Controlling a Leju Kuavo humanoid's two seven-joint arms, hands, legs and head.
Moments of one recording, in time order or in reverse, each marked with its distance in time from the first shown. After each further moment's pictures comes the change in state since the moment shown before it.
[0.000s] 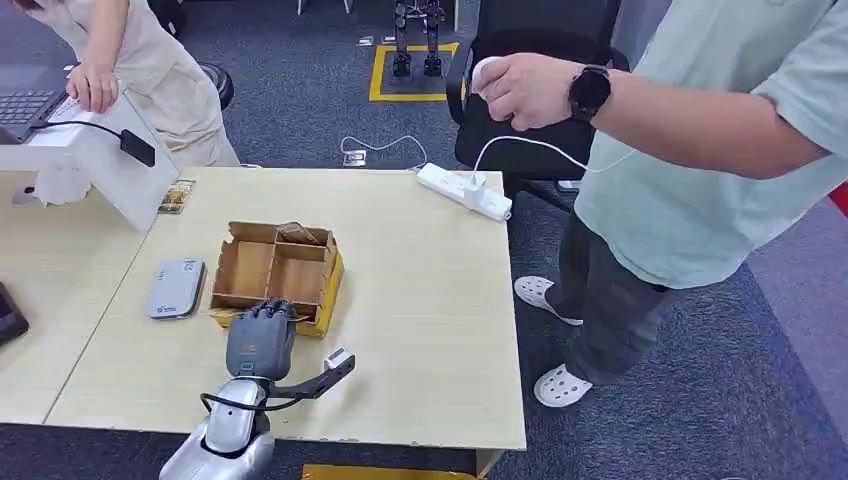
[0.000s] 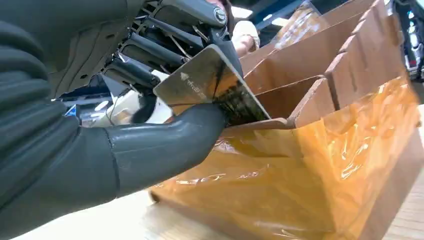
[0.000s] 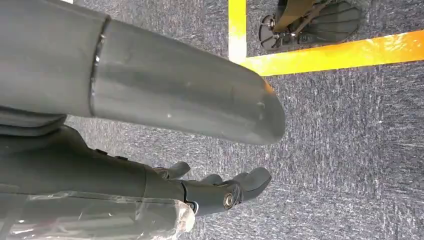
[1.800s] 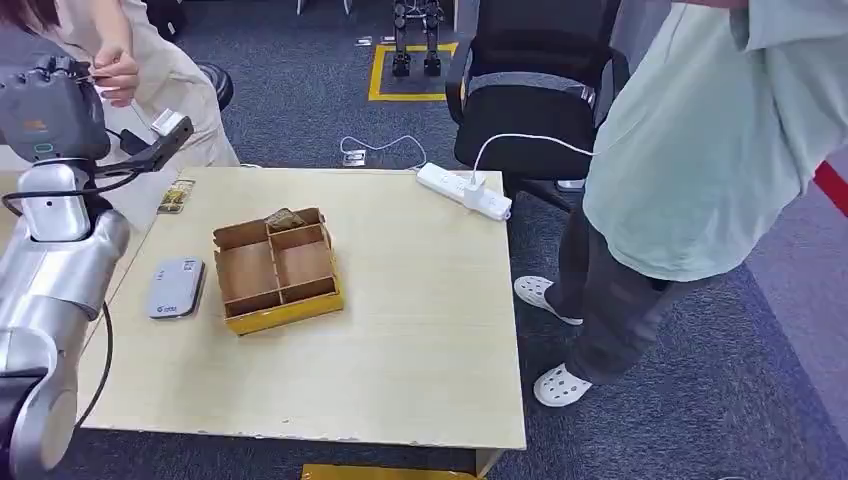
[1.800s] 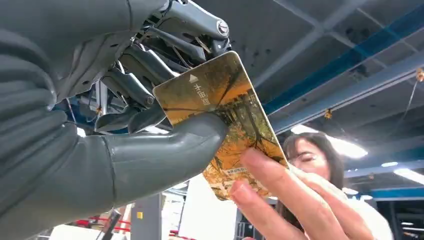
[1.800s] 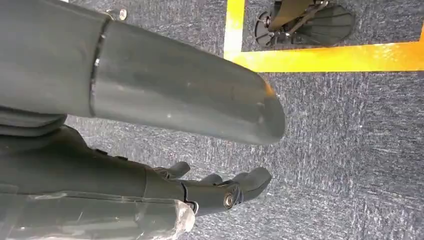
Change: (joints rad) left arm -0.739 0.295 0.200 0.317 0.021 0.149 -0.063; right arm -0.024 0.005 0.012 -0.010 0.086 0.021 0.010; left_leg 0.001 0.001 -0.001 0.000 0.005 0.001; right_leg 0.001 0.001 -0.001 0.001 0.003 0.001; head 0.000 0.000
